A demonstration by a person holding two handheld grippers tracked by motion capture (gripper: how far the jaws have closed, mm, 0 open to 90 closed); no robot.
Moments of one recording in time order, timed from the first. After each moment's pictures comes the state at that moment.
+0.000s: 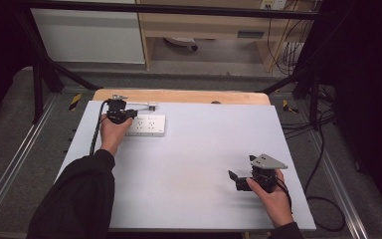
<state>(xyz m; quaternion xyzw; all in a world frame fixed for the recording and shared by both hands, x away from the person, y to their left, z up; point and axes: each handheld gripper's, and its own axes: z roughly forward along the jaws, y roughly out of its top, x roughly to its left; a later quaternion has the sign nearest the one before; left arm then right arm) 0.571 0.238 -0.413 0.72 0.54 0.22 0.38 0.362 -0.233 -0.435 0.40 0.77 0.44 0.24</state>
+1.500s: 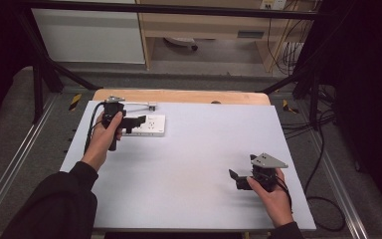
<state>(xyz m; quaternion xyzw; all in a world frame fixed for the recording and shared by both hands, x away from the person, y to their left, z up) 0.513 0.230 -0.367 0.73 0.49 0.19 0.43 0.364 -0.235 -0.435 0.40 0.76 0.44 0.25</state>
